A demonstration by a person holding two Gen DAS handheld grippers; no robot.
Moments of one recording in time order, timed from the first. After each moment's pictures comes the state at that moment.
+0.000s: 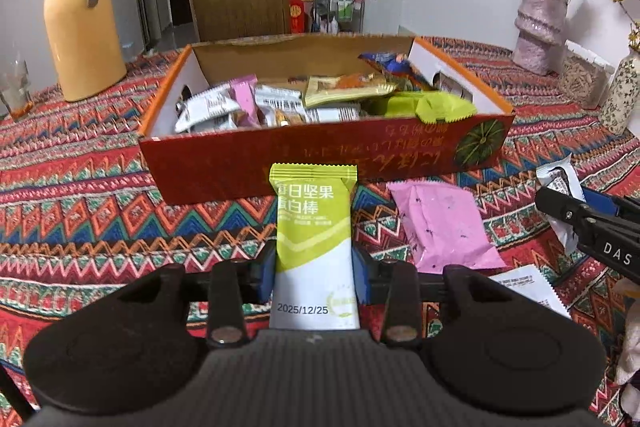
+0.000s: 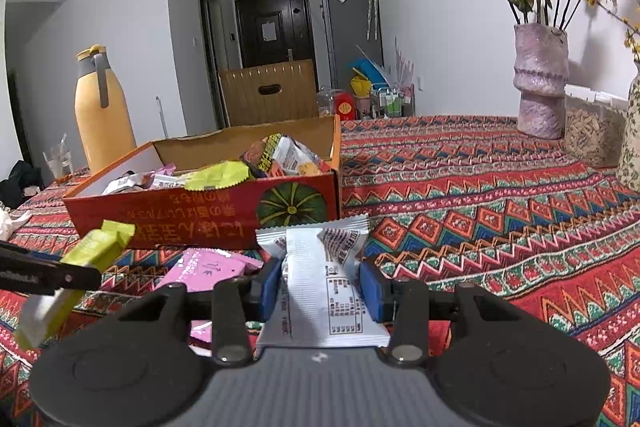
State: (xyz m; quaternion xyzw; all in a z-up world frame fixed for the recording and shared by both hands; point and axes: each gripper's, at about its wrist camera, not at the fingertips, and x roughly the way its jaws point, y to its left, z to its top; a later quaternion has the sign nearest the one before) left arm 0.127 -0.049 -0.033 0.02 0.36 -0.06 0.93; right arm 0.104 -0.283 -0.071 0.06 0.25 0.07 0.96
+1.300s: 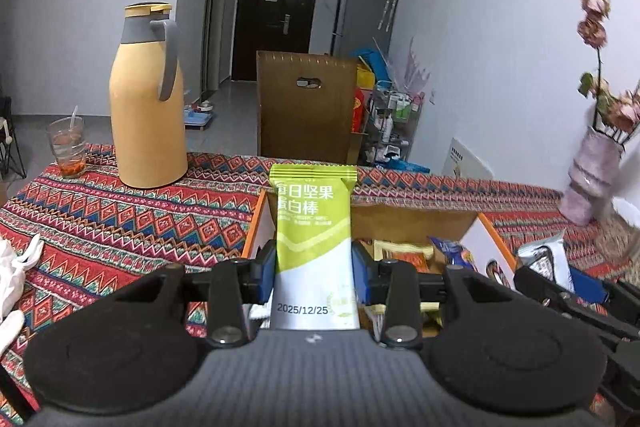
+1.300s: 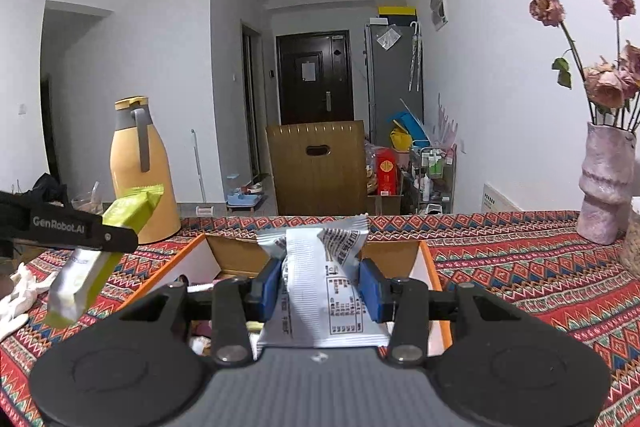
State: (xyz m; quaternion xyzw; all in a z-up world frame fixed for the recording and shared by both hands) left arm 0.196 0.001 0.067 -0.07 0.26 0.02 0.96; right arm 0.186 -0.206 0.027 0.03 0.19 0.12 0.97
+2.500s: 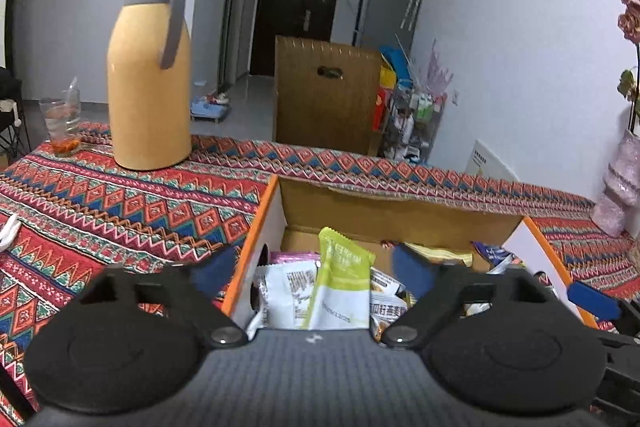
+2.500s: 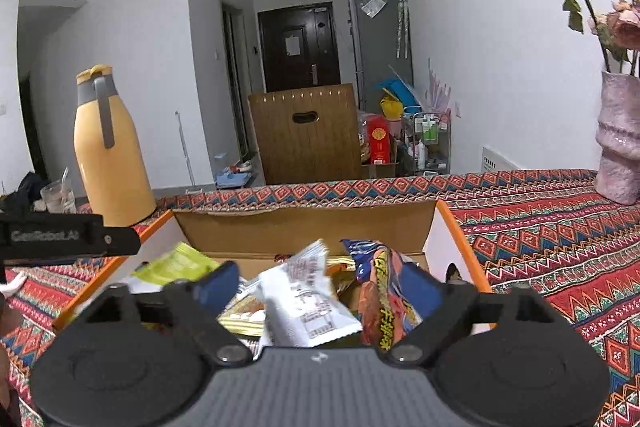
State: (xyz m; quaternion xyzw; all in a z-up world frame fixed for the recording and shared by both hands) left arm 0.243 0.010 0.016 -0.08 0.25 0.06 0.96; right arm 0.251 -0.191 -0.026 0.06 0.23 0.10 0.97
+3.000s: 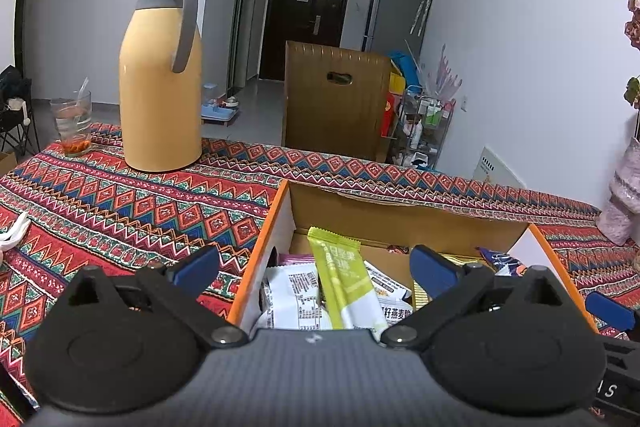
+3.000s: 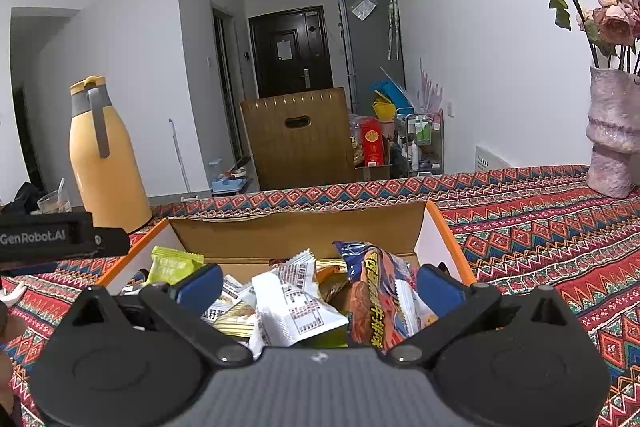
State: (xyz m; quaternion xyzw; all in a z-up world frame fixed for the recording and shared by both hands) left arm 0.240 0.010 0.021 -0.09 0.25 0.07 0.96; right arm 0.249 -0.197 -0.023 0.07 0.22 0.09 0.97
